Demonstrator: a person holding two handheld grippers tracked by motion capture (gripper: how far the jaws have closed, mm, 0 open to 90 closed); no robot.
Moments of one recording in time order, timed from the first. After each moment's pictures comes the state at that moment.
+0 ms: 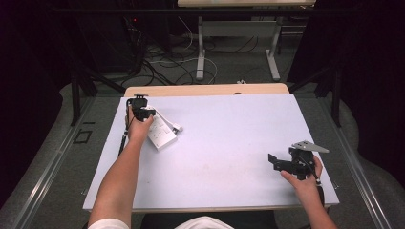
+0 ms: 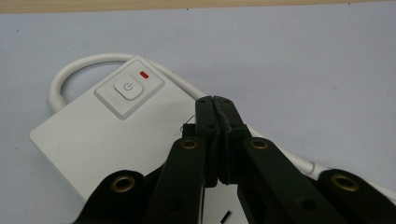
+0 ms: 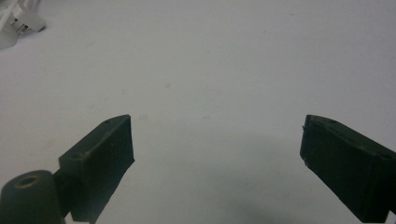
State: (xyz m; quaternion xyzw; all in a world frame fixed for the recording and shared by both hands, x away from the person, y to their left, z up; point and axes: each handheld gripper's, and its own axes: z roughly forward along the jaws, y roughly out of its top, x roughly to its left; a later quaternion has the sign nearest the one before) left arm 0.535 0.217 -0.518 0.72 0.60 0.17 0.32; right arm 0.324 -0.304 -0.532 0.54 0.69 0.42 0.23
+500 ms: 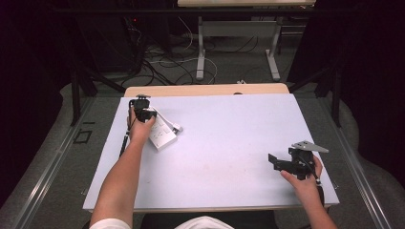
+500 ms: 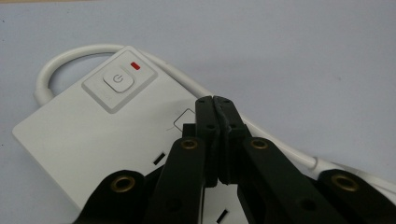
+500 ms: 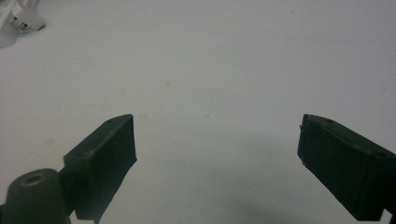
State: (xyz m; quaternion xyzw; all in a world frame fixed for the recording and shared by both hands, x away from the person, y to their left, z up) left arm 0.536 0.212 -0.524 0.72 0.60 0.16 0.31; right arm 0.324 -0.305 -0.532 0.54 0.69 0.42 0.23
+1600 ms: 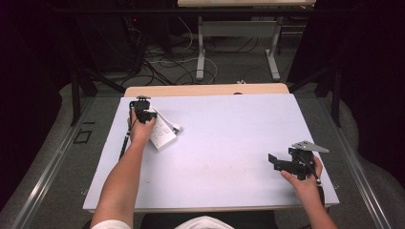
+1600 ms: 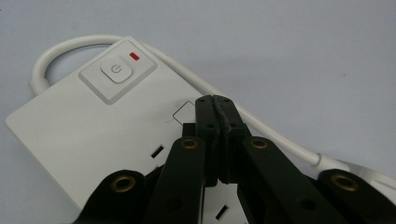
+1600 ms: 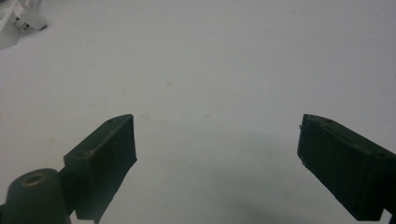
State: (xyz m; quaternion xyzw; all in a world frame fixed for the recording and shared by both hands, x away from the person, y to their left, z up) left arm 0.534 0.211 -0.529 0.71 0.60 0.16 0.31; right arm 0.323 -0.305 -0.532 0.54 0.69 0.42 0.23
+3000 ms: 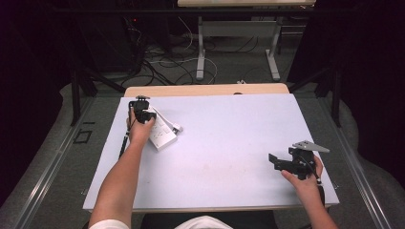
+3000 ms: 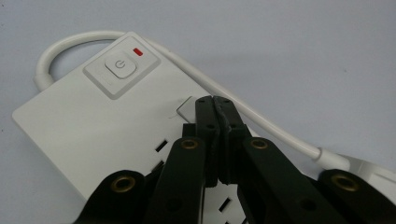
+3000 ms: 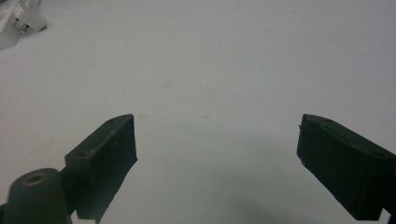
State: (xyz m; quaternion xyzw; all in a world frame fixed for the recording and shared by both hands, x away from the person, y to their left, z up) left arm 0.533 0.214 -0.526 0.72 0.60 0.16 0.30; right arm 0.324 -0.307 -0.532 0.54 0.69 0.42 0.23
